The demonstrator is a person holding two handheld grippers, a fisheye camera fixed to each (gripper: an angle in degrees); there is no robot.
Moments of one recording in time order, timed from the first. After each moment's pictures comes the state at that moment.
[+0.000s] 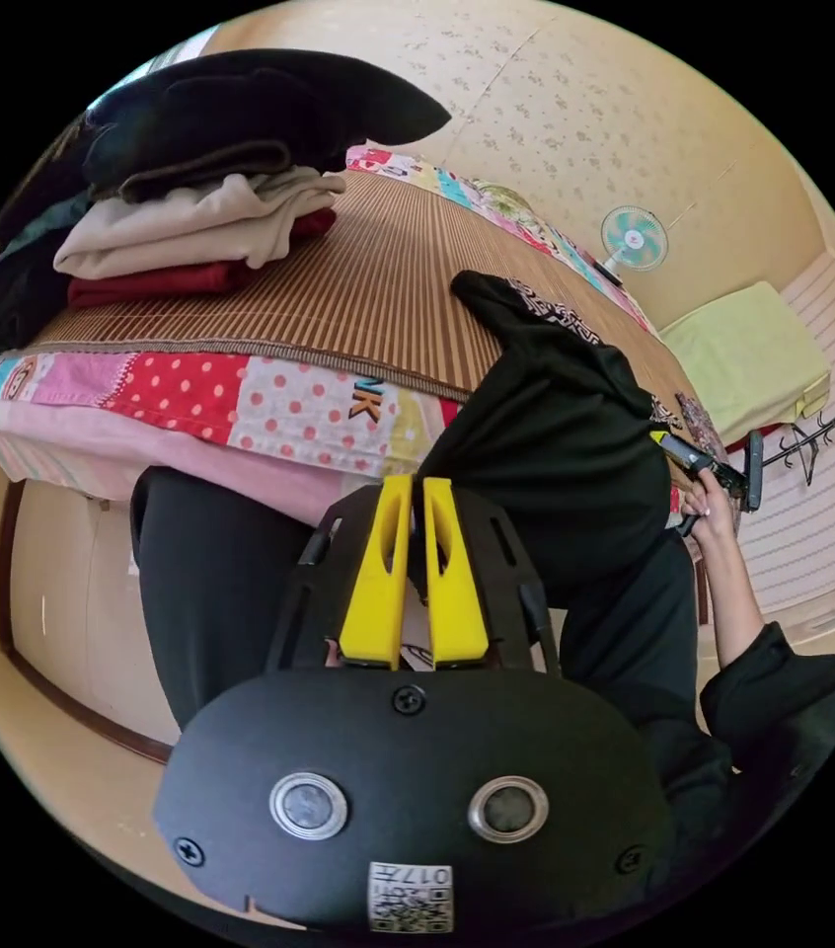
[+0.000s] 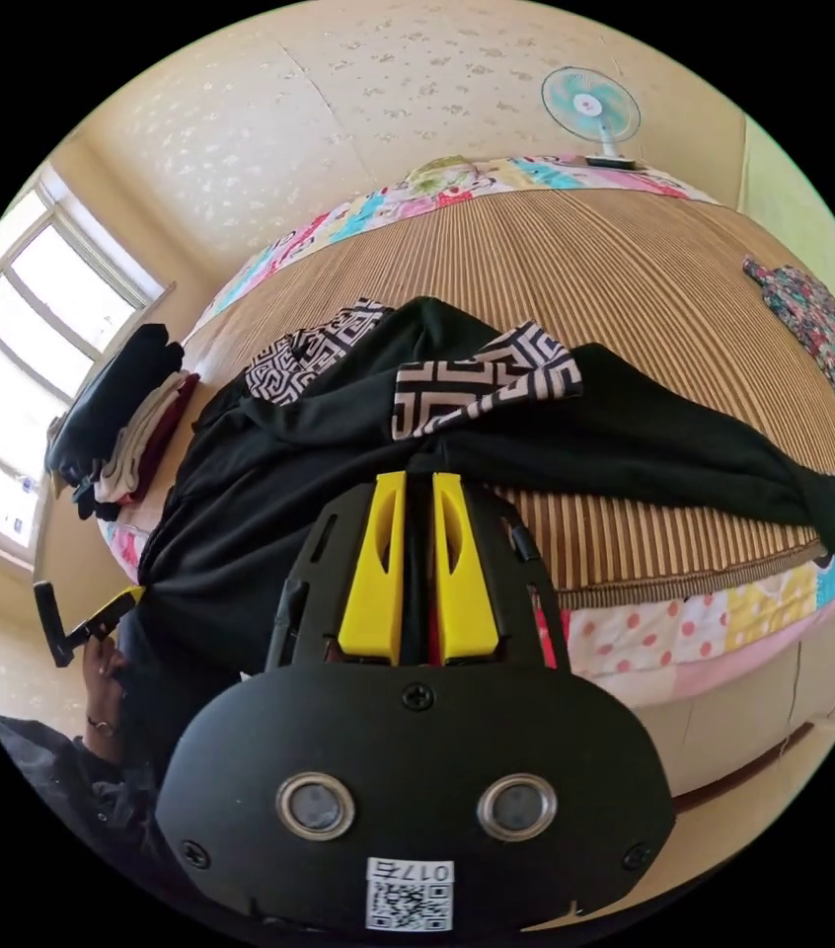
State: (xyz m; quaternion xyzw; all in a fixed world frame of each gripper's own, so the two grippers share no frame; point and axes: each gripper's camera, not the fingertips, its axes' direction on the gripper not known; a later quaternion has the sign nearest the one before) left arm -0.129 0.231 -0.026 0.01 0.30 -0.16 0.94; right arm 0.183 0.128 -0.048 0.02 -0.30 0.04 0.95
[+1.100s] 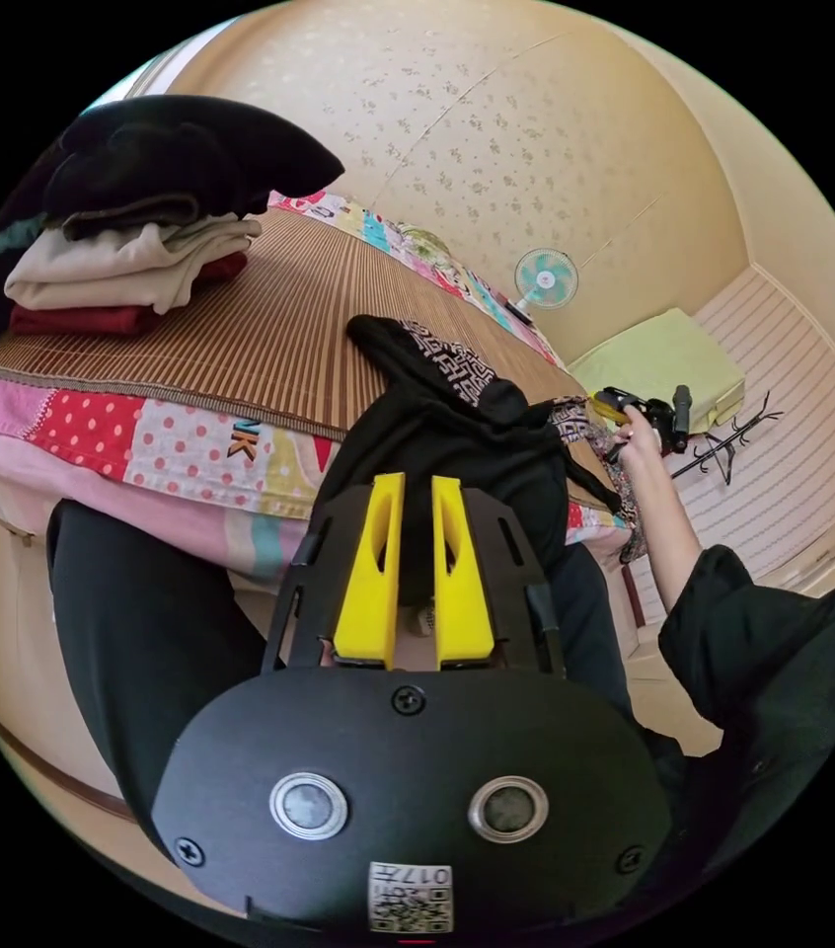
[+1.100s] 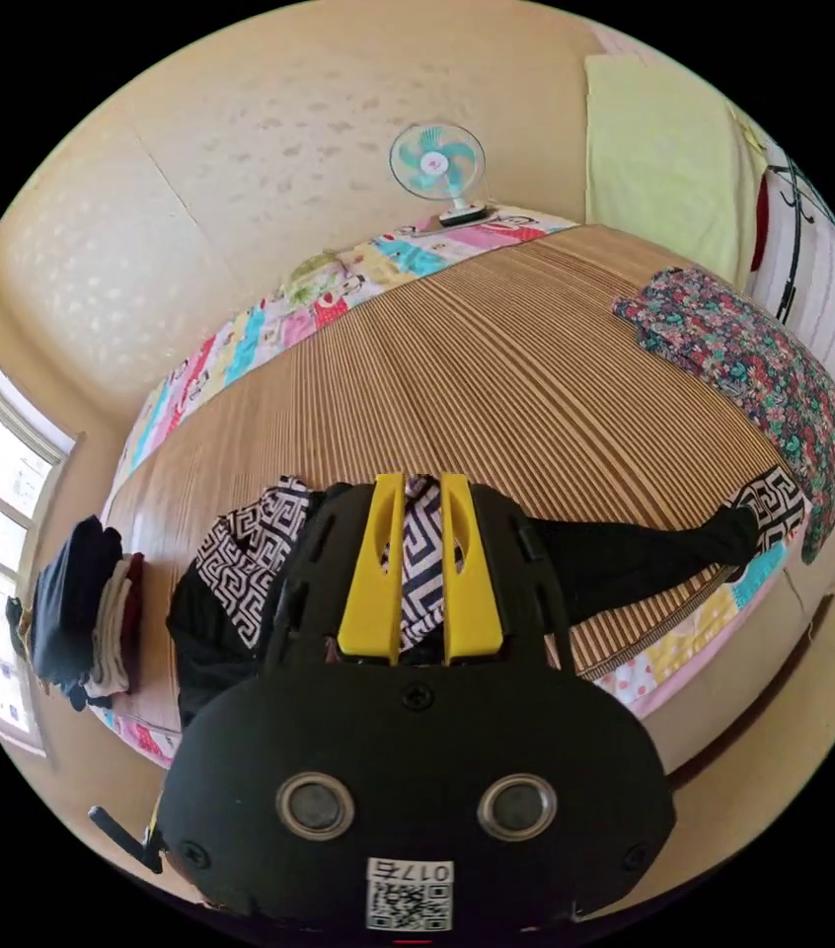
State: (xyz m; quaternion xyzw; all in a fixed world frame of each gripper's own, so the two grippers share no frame) left arm -0.062 0.230 -0.058 0.07 0.40 -0.13 0.90; right arm 0.182 -0.010 -0.091 0.03 -0.16 0.18 0.97
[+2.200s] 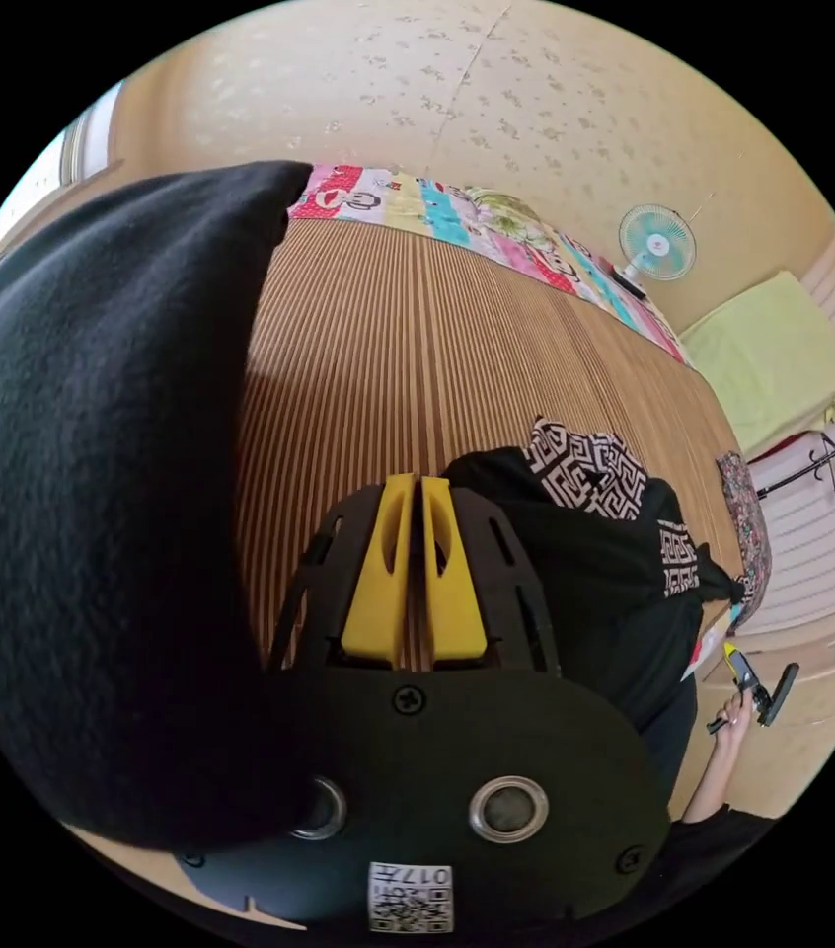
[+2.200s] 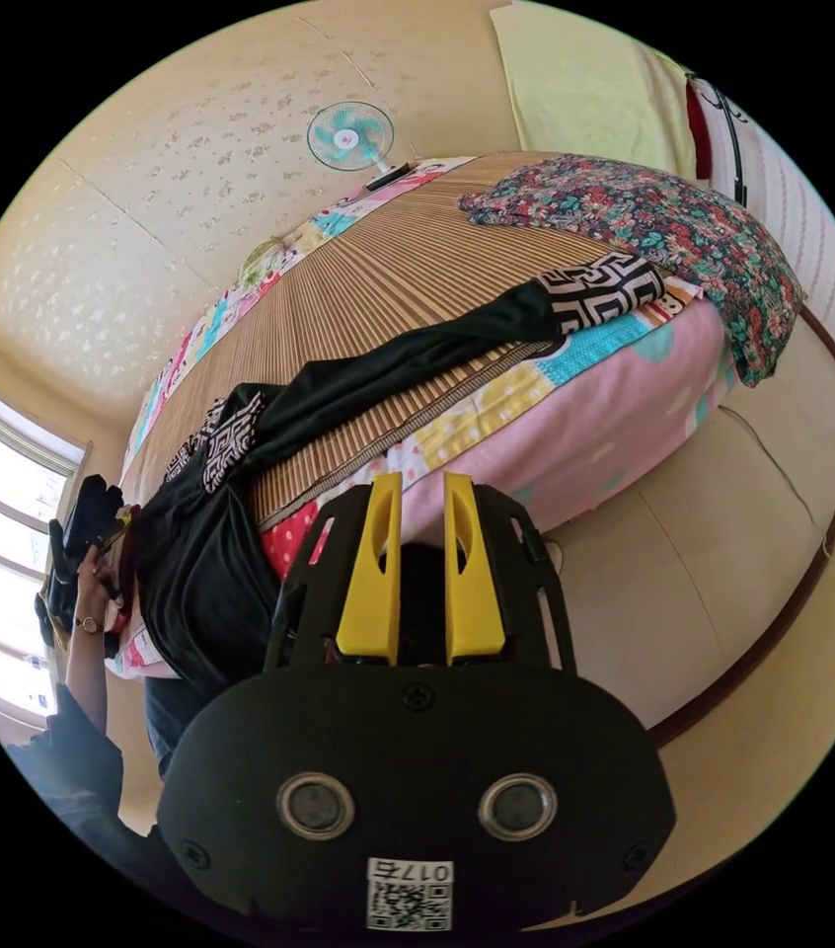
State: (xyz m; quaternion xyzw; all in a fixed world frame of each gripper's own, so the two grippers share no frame) left arm -0.075 -0.068 0.024 -0.02 0.26 -0.07 0.96; right arm 0.318 0.165 -0.114 0.01 -0.23 0.23 0.95
